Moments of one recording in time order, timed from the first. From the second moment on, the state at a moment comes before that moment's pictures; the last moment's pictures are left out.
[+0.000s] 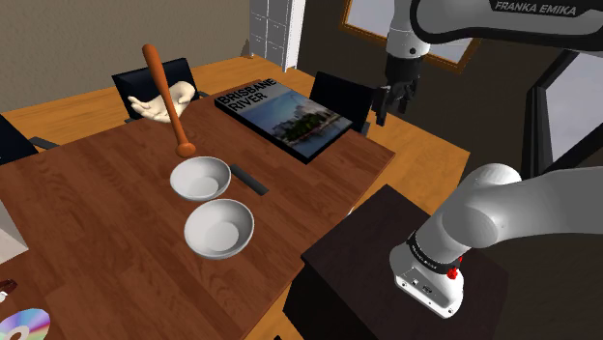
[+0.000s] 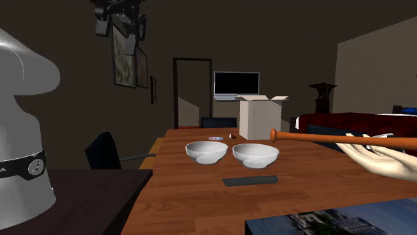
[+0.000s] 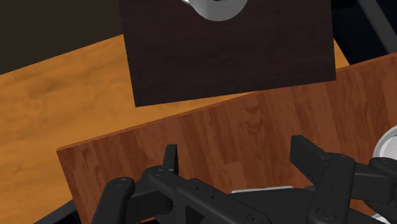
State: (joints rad) arm -0.01 -0.74 0.00 -2.45 -0.11 1.54 0.09
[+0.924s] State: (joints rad) arm 0.08 -0.48 0.12 -2.53 0.05 1.88 0.24
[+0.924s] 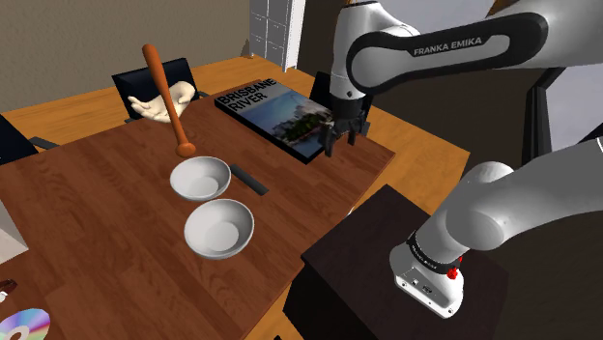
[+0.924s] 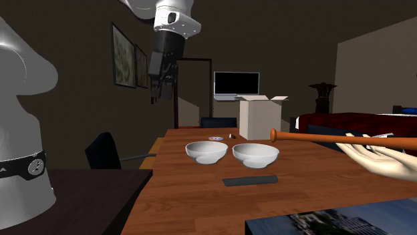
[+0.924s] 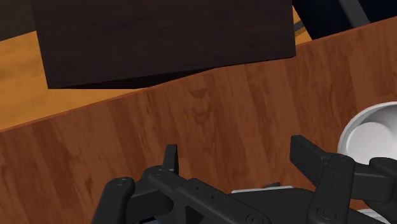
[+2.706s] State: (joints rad) arm 0.25 0.36 0.27 -2.15 0.11 2.43 0.47
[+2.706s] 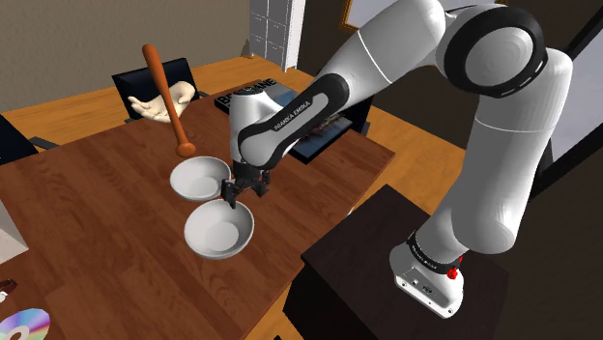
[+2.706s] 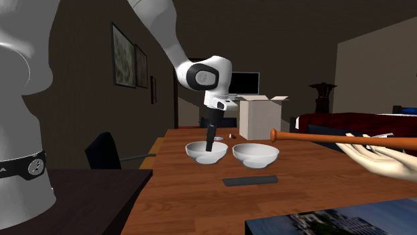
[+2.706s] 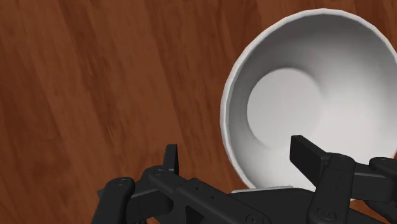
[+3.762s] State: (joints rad) arm 0.26 0.42 0.27 -2.15 0.10 2.49 0.48
